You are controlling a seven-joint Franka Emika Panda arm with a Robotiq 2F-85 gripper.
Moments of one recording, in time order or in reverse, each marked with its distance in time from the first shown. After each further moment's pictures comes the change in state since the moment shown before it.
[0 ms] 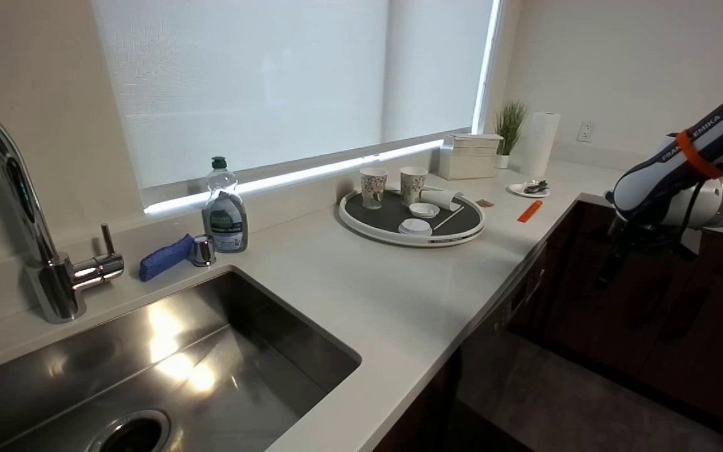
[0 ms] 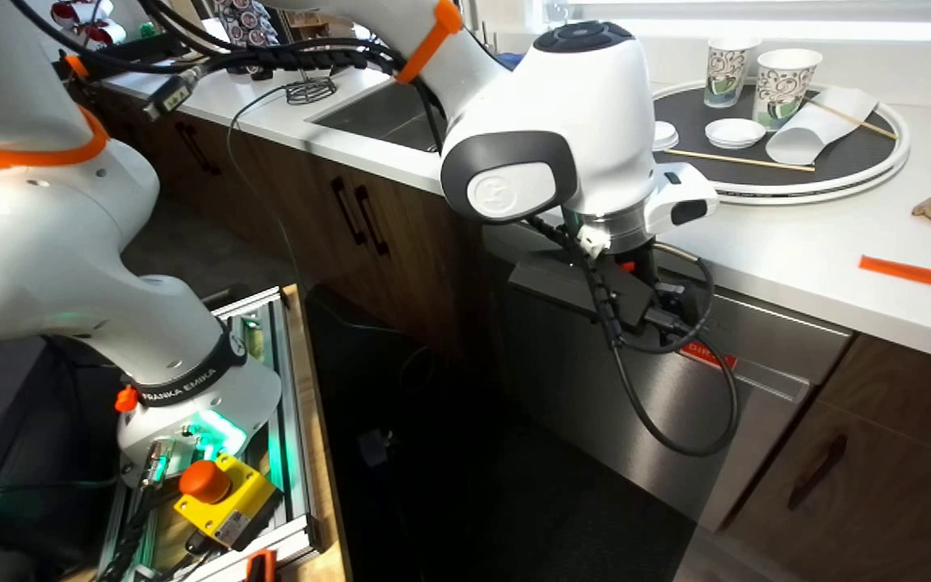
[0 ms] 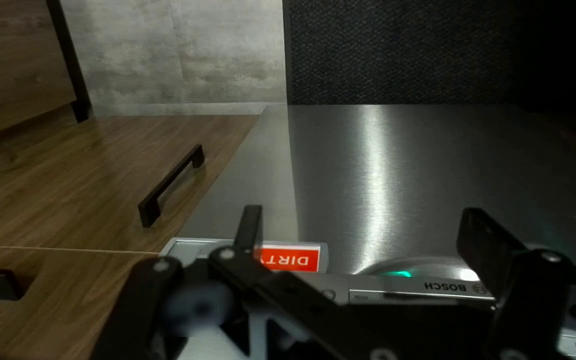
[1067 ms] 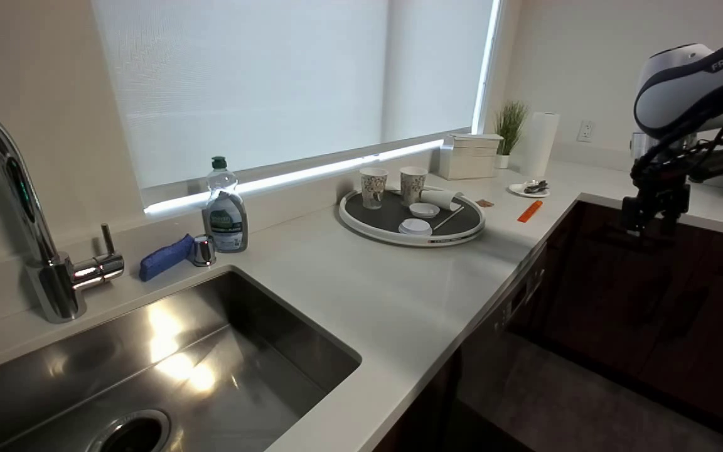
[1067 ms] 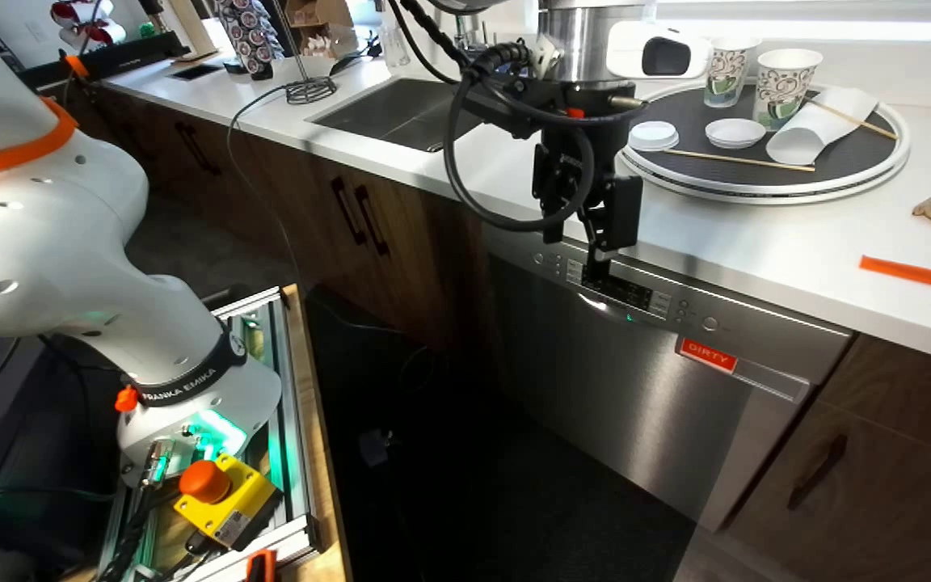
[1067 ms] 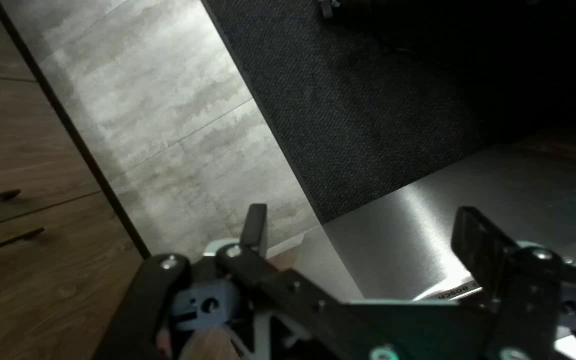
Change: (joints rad) arm 0.146 -0.264 -0.076 0.135 -0.291 -0.713 0.712
